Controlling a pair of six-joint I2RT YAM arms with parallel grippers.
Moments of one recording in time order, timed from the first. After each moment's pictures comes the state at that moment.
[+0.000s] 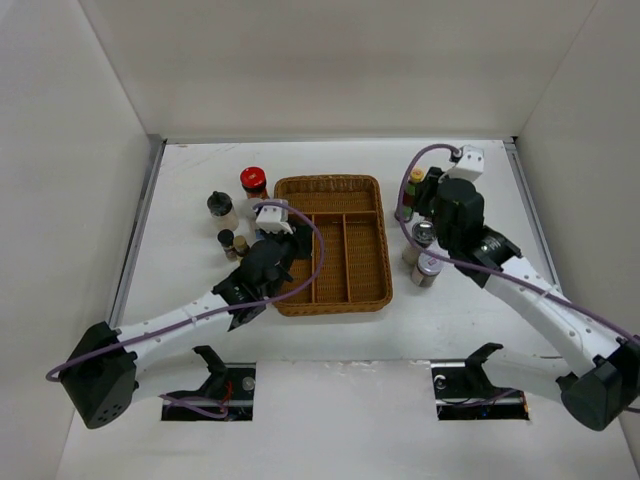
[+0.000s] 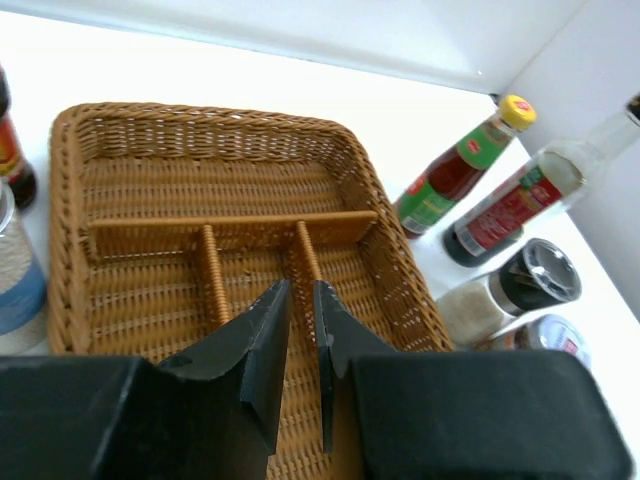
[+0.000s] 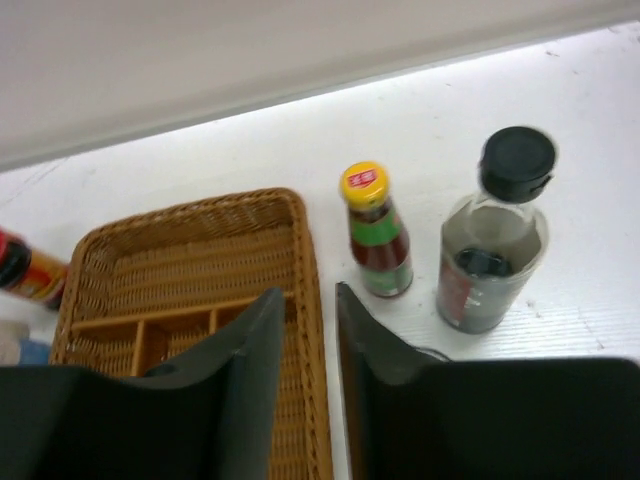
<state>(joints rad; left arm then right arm) -0.84 1.08 0.55 0.45 -0.49 -0.45 0.59 1.09 0.99 -0.13 0.56 0.38</state>
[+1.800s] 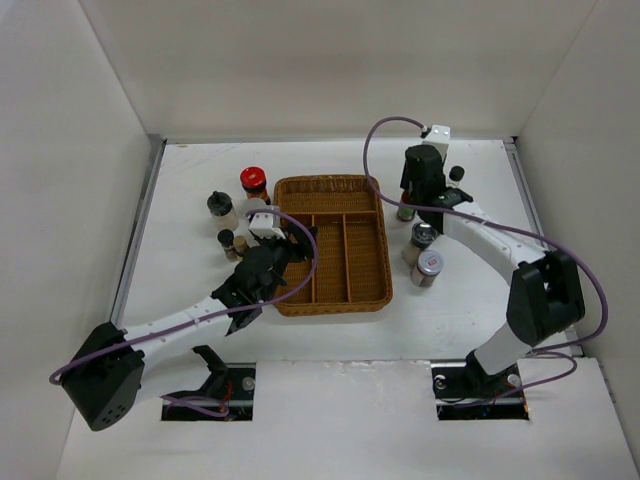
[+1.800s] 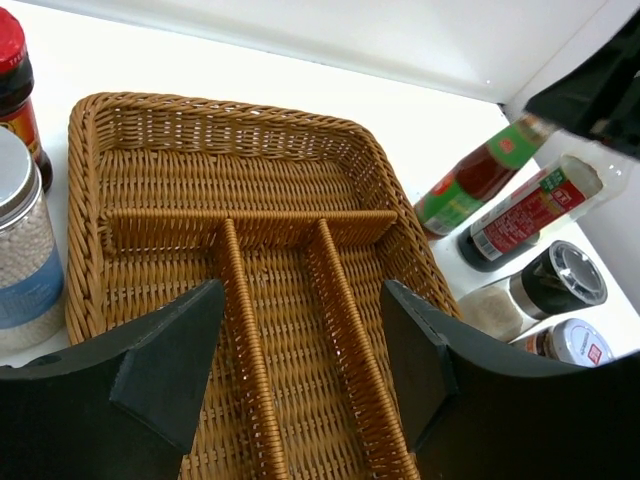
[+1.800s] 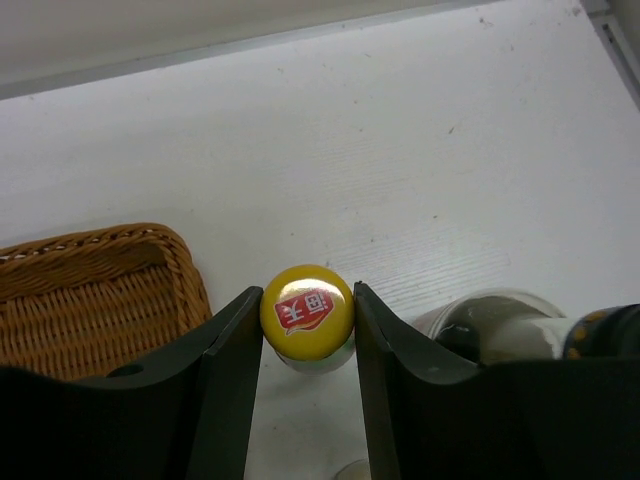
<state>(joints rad) -0.78 1.08 0.44 0.59 -0.46 -0.45 0.42 1.60 1.23 -0.07 0.60 0.28</state>
